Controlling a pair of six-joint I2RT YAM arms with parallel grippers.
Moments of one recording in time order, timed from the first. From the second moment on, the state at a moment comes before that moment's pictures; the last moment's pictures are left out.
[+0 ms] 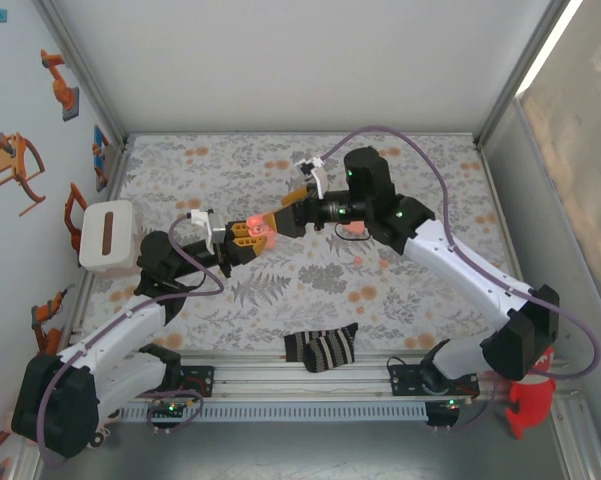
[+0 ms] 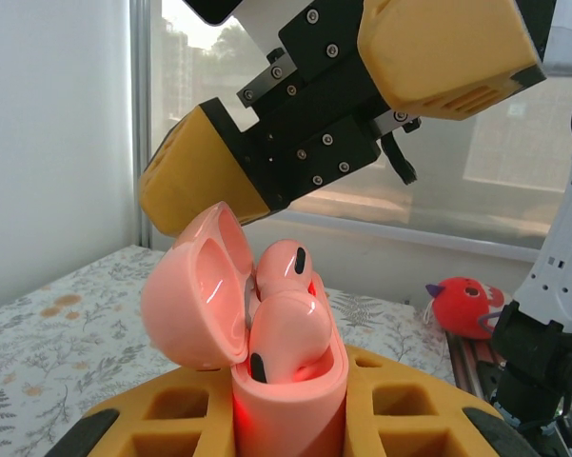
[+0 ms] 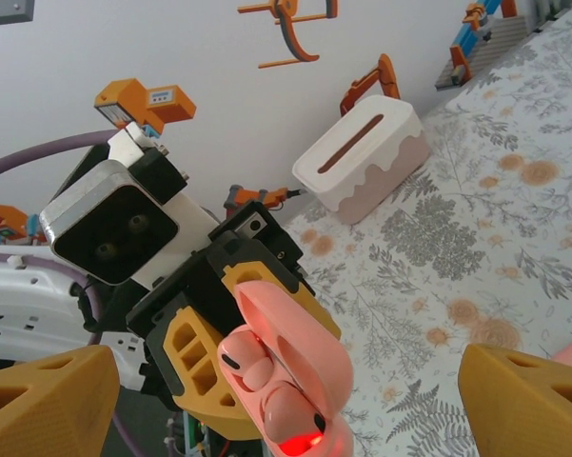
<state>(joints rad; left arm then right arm) -0.43 0.99 0.42 0.79 0.91 -0.23 0.72 1.40 1.33 -0.27 -0.73 0.35</state>
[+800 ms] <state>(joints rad) -0.43 1.01 0.42 0.81 0.91 -0.23 0.76 1.44 1.35 -0.29 -0.77 0.36</state>
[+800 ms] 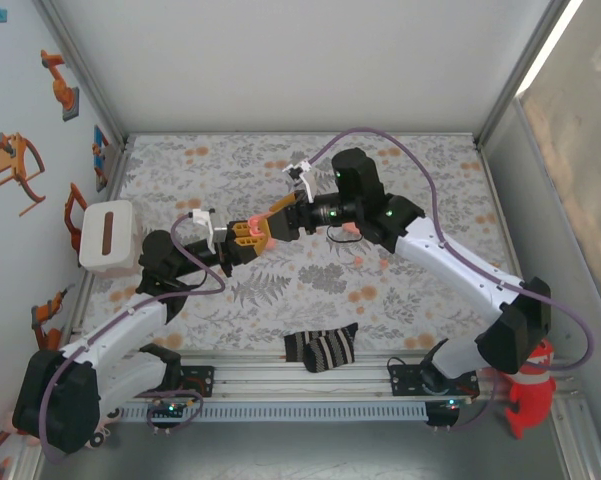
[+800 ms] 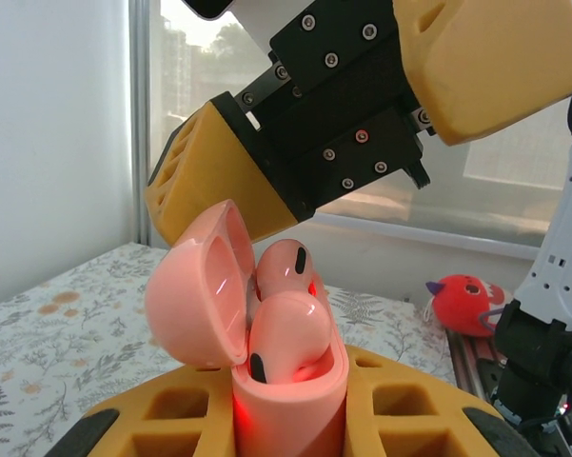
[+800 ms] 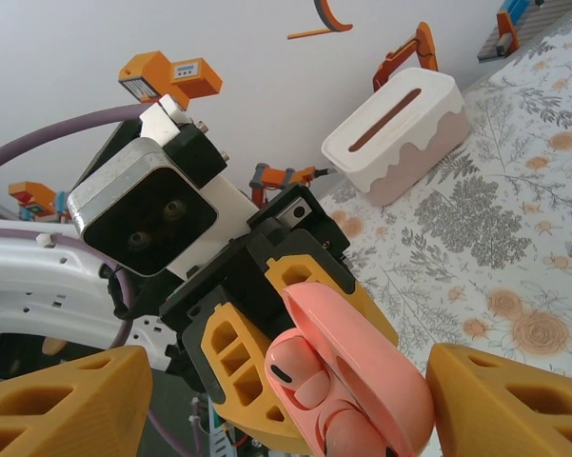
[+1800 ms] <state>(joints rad) -0.43 0.95 0.44 0.59 0.86 -0.23 0.76 1.20 1.33 -0.49 -0.20 0.18</state>
